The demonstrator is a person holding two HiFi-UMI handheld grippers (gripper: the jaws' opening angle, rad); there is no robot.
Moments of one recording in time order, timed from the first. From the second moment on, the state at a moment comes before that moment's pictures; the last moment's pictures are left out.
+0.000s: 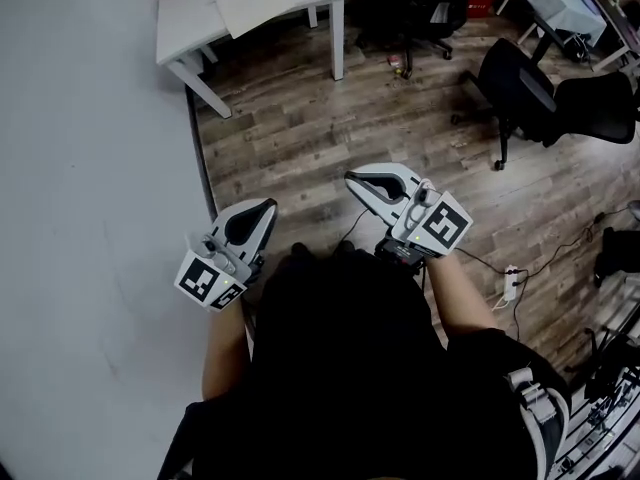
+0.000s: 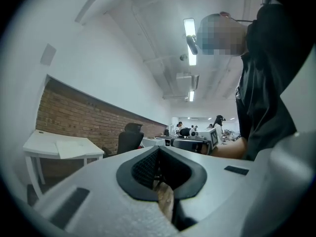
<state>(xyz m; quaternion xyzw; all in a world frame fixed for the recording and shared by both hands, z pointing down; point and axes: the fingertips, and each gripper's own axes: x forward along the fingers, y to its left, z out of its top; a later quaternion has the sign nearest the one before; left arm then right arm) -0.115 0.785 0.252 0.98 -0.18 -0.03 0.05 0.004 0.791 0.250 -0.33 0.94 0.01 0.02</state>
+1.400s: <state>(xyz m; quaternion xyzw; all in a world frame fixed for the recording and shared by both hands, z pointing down) -0.022 0.772 0.275 0.99 -0.08 0.00 0.11 0.097 0.793 0.273 -0.42 0.91 -0.03 0.05</state>
